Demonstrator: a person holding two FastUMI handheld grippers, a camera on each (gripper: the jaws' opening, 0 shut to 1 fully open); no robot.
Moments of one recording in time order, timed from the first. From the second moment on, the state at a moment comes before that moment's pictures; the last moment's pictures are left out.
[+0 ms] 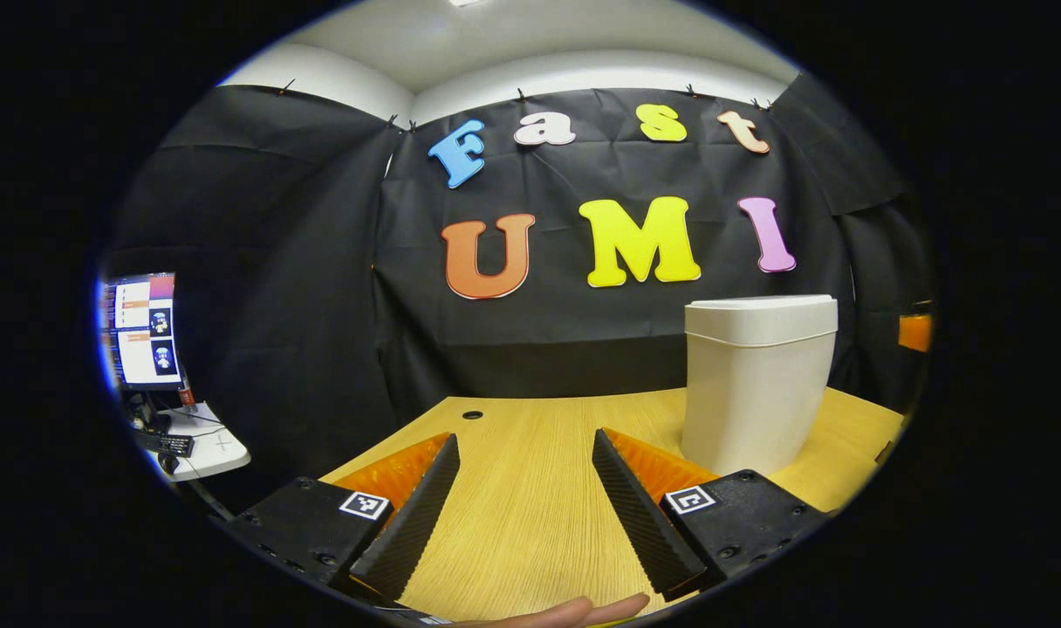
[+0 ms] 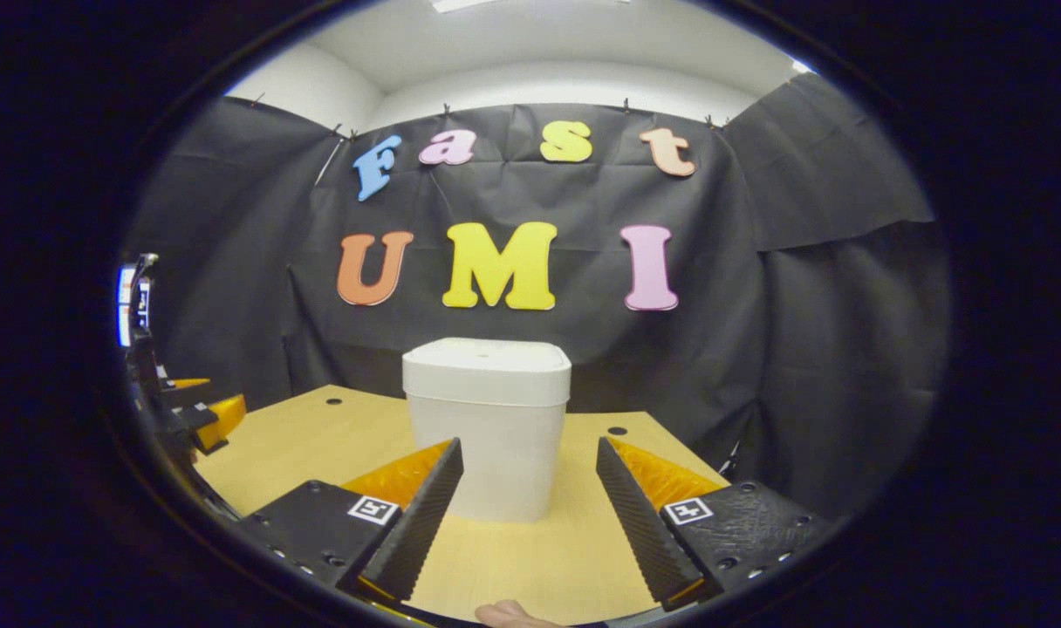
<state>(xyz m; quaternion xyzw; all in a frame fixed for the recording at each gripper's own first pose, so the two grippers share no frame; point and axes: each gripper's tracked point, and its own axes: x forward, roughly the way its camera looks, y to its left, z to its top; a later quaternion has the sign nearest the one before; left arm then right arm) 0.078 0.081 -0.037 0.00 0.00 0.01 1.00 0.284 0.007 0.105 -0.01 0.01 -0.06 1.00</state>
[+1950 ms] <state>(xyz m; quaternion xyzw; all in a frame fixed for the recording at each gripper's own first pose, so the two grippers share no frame) 0.070 0.026 -0.028 -0.04 -0.02 -0.03 1.00 -0.035 -0.049 -0.013 -0.04 -0.03 -0.08 1.00</state>
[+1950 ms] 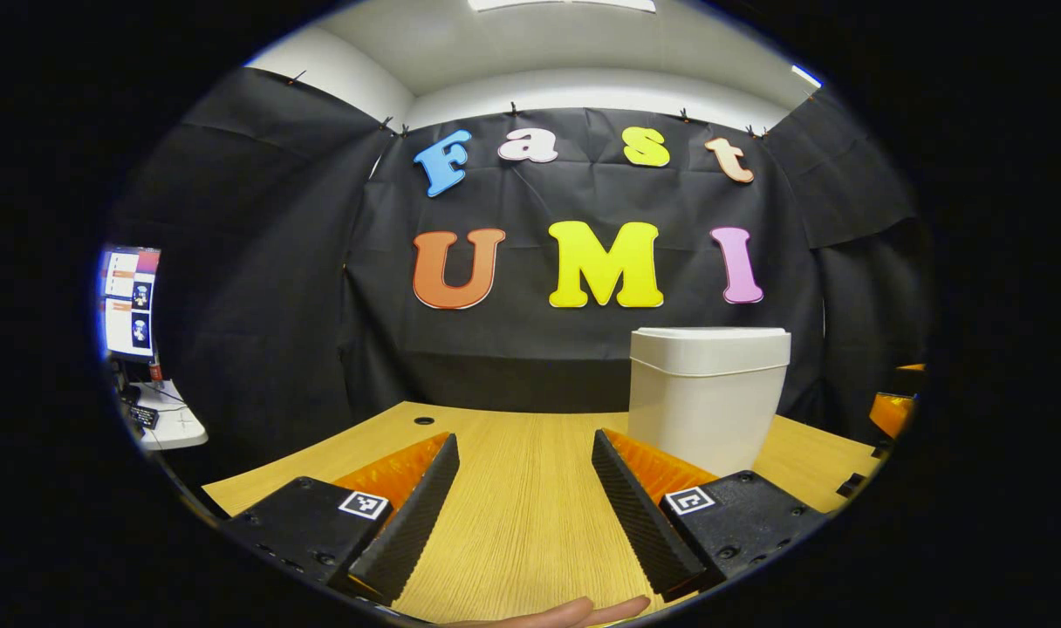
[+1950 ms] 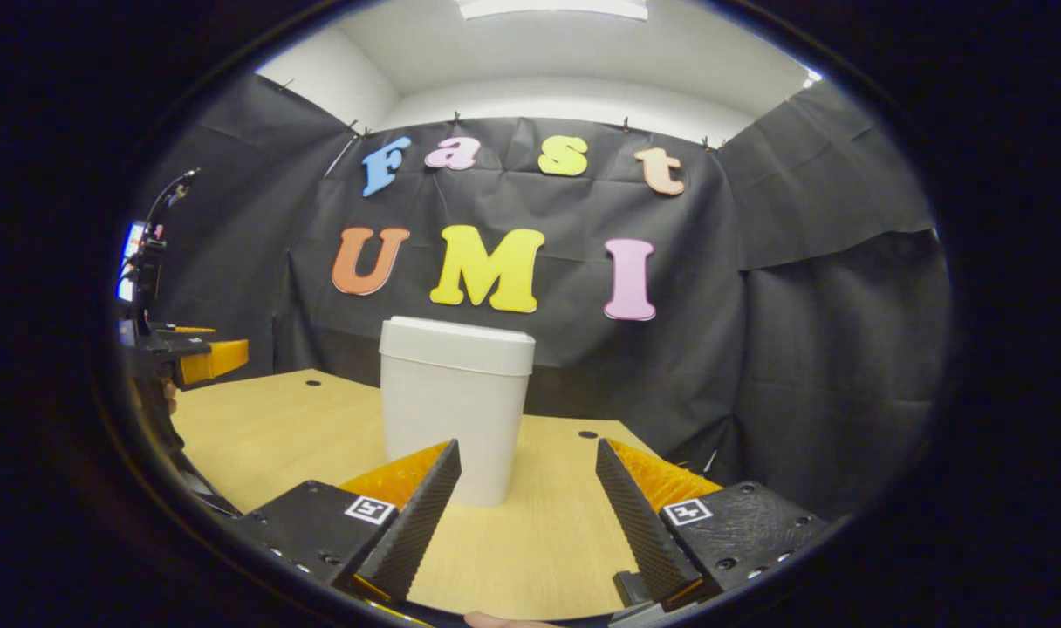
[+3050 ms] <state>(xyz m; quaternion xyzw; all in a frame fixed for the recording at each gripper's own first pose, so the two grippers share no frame) 0.073 0.004 -0.041 -0.02 -0.01 -0.04 1.00 -0.036 -0.047 -0.020 -0.05 -0.01 -0.07 1.00</state>
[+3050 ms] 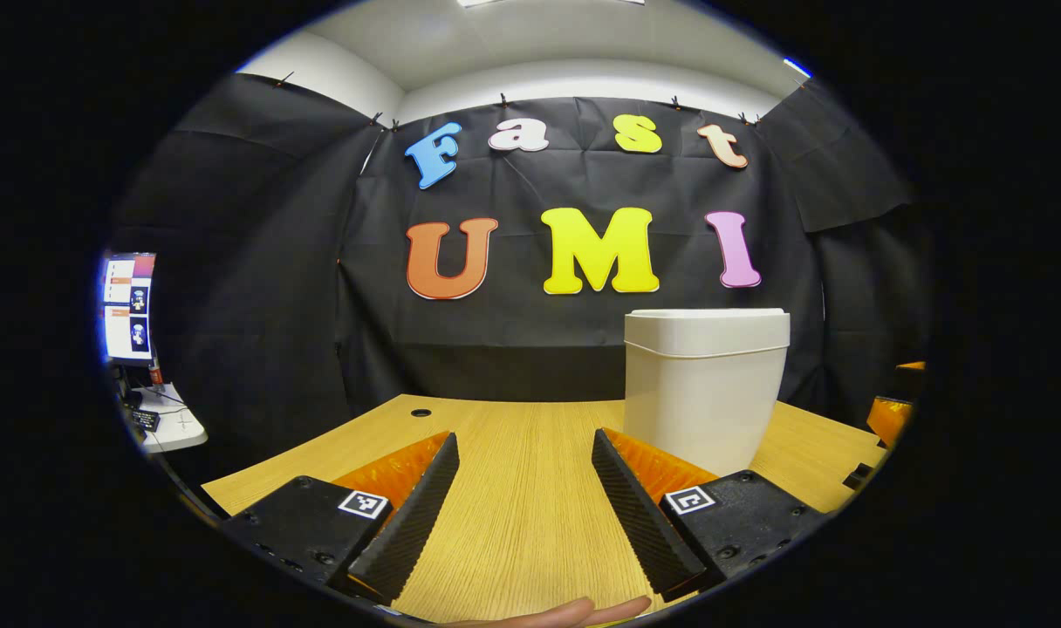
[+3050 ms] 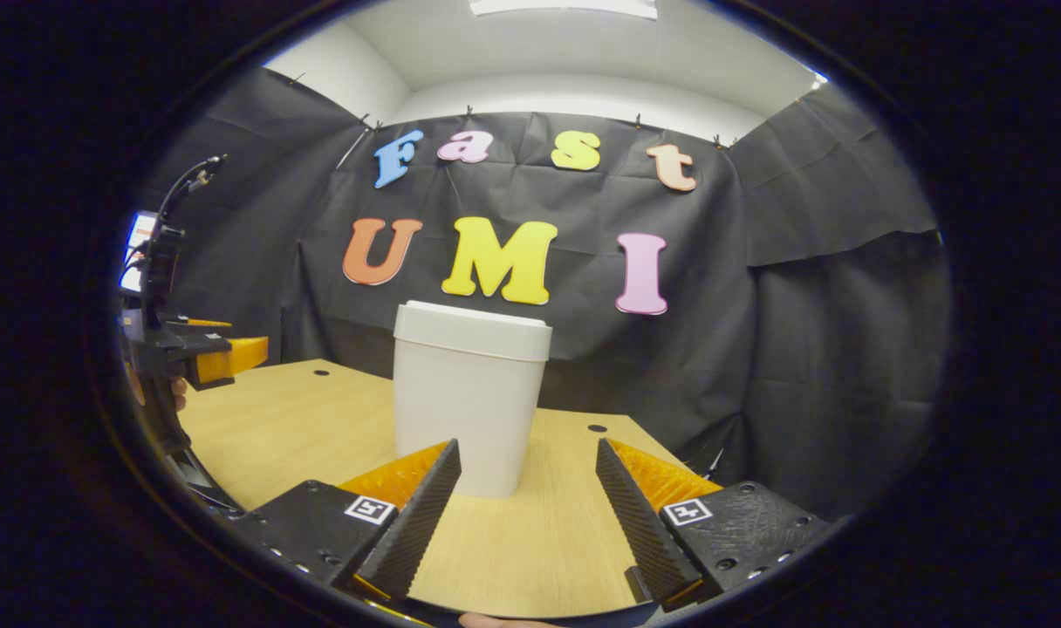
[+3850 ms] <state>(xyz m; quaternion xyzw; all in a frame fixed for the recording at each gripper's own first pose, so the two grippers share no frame) 0.045 -0.036 -0.026 -0.01 -0.01 -0.03 1.00 -0.042 -0.039 -0.023 0.00 0.01 -0.05 1.00</state>
